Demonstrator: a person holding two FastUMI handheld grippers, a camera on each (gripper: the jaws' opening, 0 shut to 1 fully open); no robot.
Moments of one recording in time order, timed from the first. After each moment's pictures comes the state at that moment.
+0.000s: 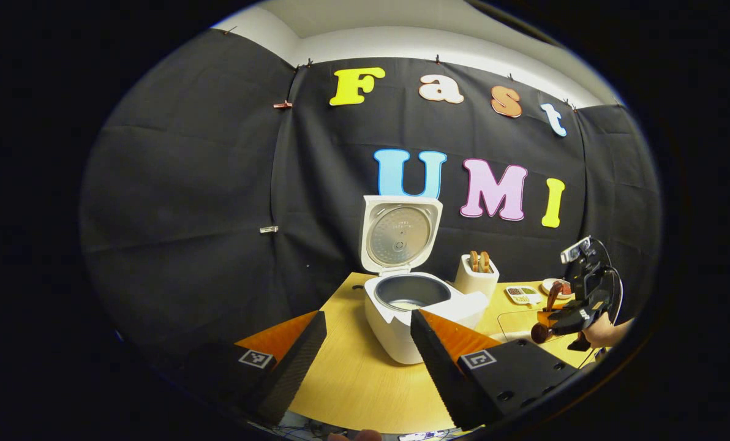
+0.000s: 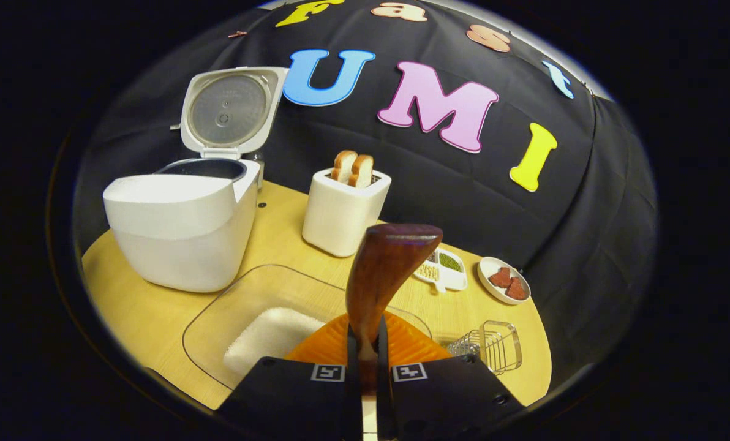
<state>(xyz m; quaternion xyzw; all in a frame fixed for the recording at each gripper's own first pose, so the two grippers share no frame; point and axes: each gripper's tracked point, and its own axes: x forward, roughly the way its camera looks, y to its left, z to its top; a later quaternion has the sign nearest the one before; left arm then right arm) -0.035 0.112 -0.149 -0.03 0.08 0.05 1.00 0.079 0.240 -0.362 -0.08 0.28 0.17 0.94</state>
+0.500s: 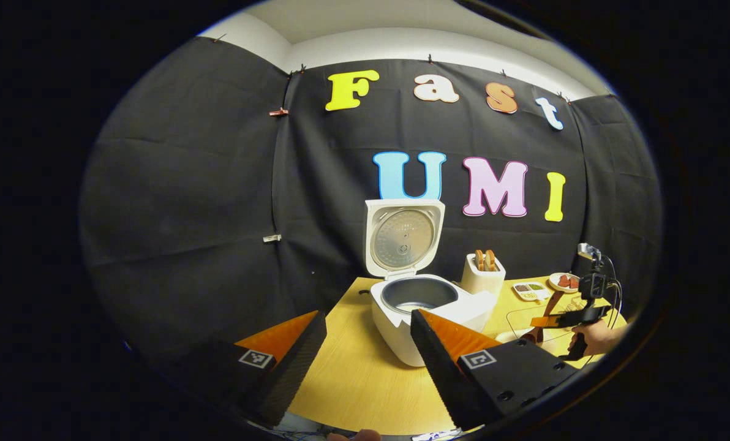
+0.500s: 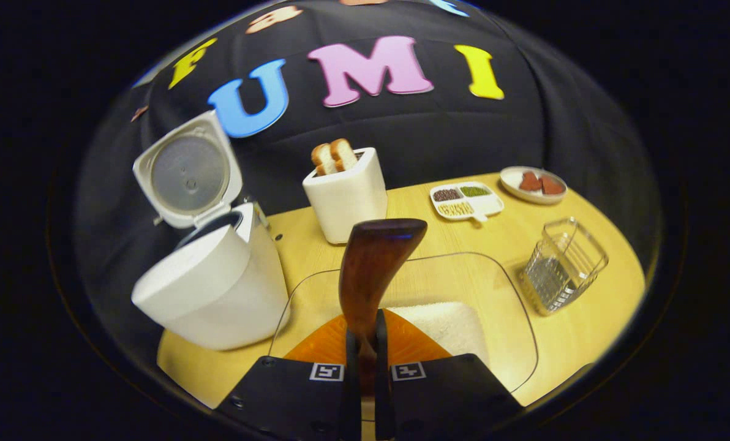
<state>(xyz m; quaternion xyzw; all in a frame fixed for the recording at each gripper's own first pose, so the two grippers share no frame) -0.035 0.112 -0.140 0.00 0.07 0.06 1.00 0.063 0.278 -0.366 0.28 0.35 0.11 0.89</state>
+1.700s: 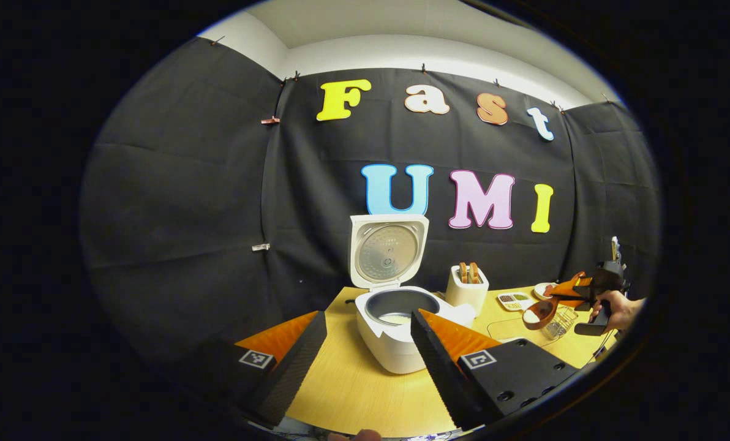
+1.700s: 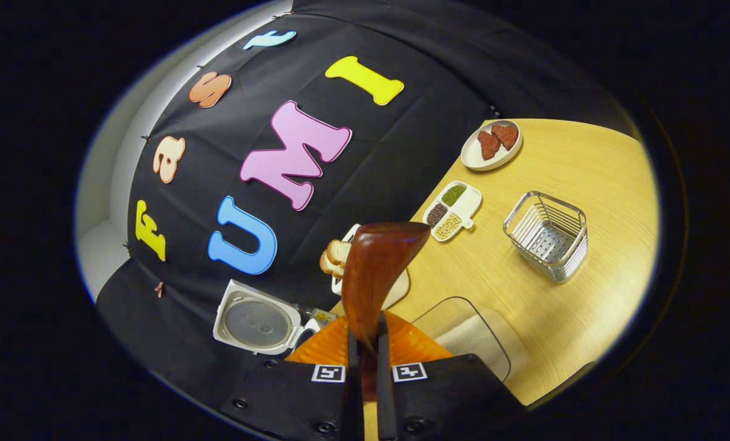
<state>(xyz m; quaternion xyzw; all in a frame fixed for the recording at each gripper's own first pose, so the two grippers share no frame) -0.039 0.087 -0.109 -0.02 0.05 0.03 1.00 0.098 0.186 -0.246 0.54 0.26 0.08 0.80</state>
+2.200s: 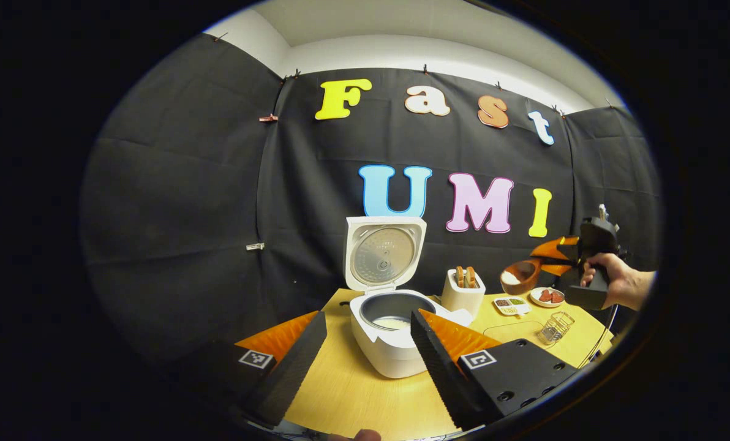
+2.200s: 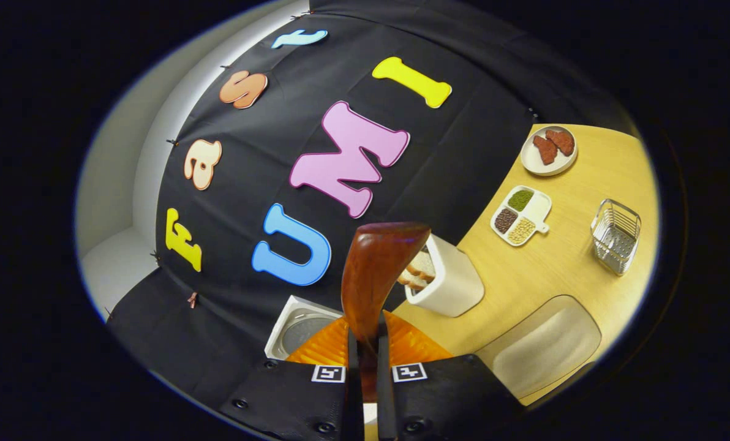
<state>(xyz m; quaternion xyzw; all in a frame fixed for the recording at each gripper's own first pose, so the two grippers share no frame) -0.025 0.091 -0.112 -0.03 0.05 0.02 1.00 0.149 0.260 -0.123 0.57 0.22 0.13 0.78</state>
